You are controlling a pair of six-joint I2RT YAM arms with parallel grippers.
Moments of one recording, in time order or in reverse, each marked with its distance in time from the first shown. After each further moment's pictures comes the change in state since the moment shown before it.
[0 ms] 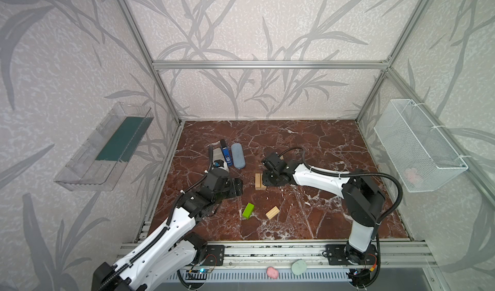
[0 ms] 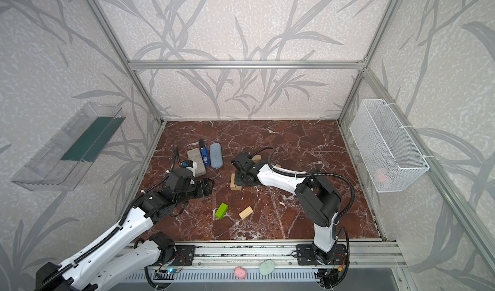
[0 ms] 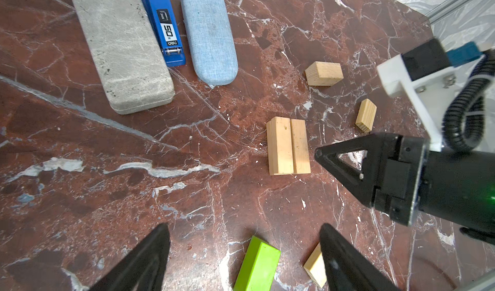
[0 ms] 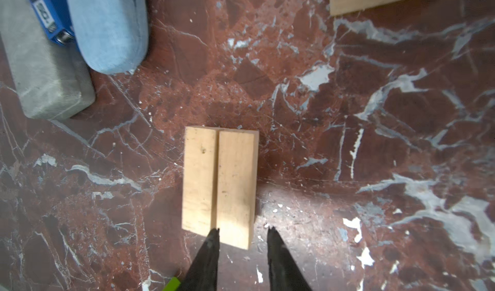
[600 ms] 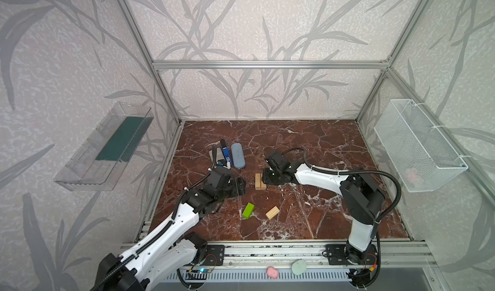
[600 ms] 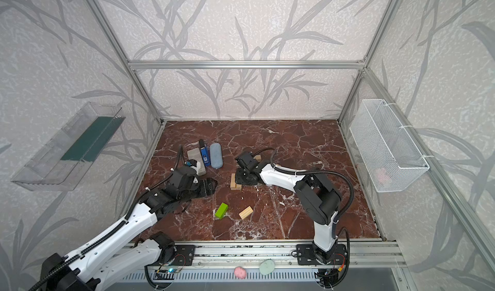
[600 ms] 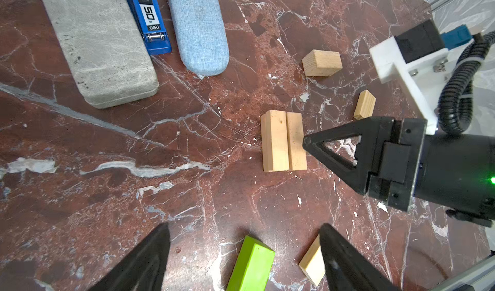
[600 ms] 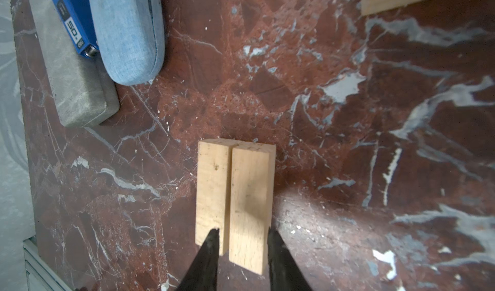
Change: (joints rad) left arm 0.000 0.055 0.000 0.033 0.035 -0.005; right arm -0.043 0.008 -0.027 0.117 -0.100 0.010
